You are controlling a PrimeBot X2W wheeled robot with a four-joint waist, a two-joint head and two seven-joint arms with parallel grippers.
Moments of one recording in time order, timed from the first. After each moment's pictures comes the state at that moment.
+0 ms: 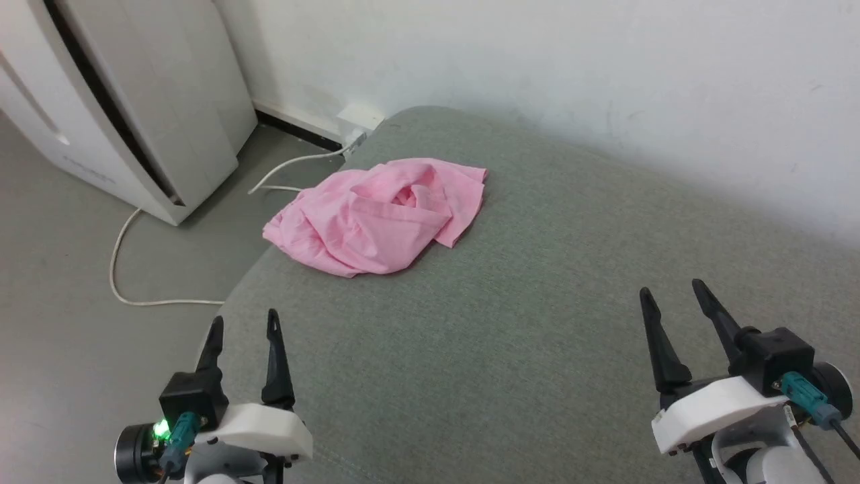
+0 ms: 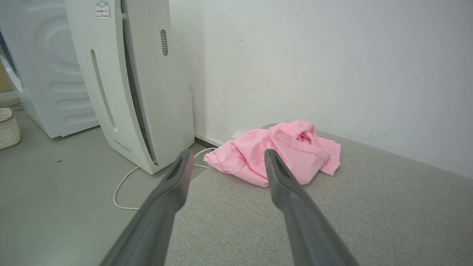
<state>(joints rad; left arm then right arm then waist) -0.01 0.06 -0.04 0.12 -0.13 0.13 -0.19 -0.01 -0.05 0.00 0.05 0.07 0.13 -0.10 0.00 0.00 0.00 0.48</state>
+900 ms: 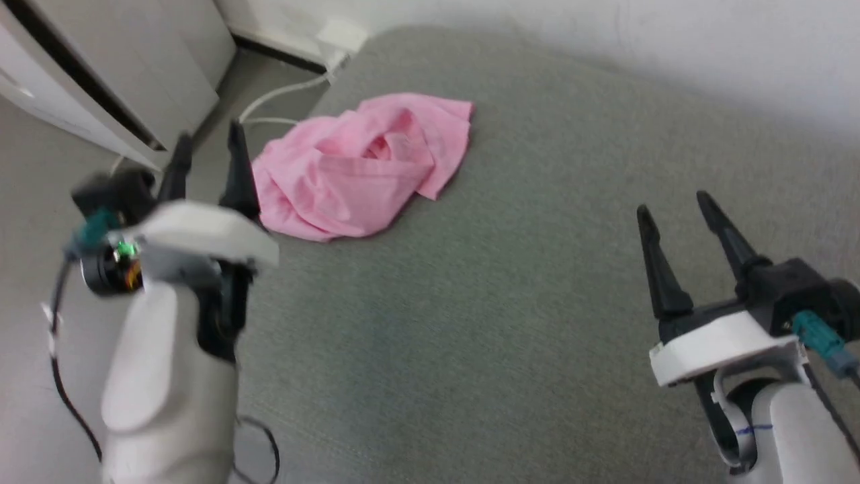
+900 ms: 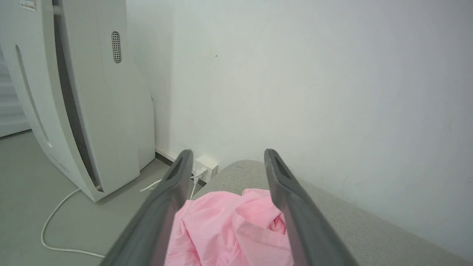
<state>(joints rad) -0.48 0.10 0.01 0.29 -0.38 0.06 -0.08 -0.15 -0.05 0.03 -0.06 0.02 0.13 -0.06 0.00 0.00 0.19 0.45</state>
